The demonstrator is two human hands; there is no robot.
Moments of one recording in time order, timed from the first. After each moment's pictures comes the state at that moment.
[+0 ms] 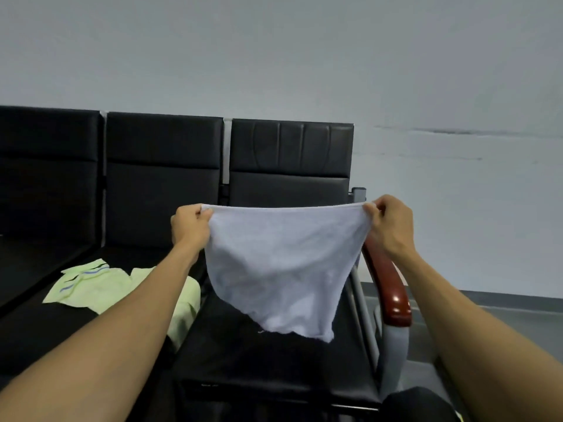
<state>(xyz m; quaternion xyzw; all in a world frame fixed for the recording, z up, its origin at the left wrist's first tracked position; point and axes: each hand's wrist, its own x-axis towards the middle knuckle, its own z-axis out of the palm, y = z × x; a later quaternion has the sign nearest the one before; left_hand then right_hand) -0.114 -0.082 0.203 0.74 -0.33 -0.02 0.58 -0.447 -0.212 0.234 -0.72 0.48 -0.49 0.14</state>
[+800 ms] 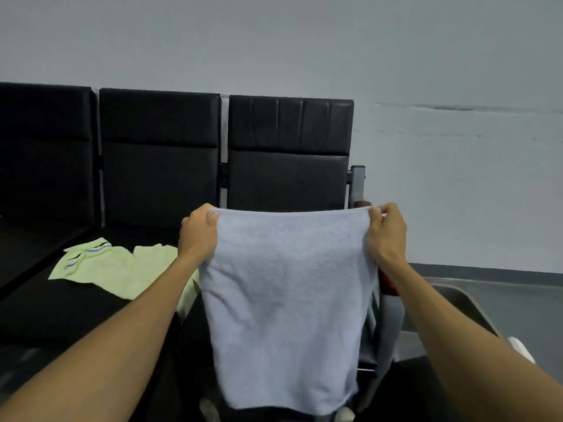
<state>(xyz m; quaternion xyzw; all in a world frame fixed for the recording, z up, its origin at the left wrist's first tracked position) -0.131 -0.051 0.151 0.76 -0.43 -0.02 0.49 -0.443 -0.171 0.177 -0.63 0.51 -0.53 0.25</state>
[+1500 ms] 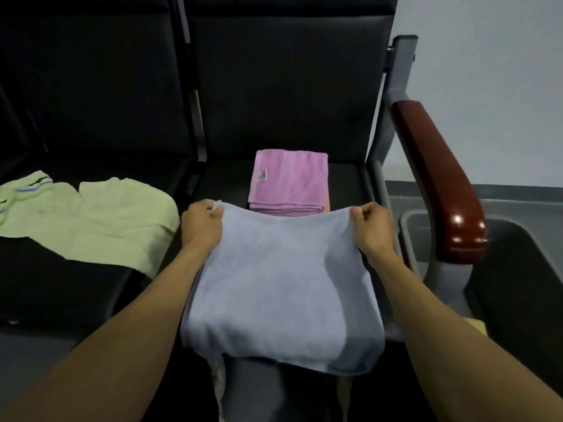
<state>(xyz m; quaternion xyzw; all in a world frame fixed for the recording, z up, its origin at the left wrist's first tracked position) -0.123 -0.162 -0.021 0.85 -0.32 -0.15 0.39 -0.396 -0.274 -0.026 -0.62 0.61 -0.35 0.35</state>
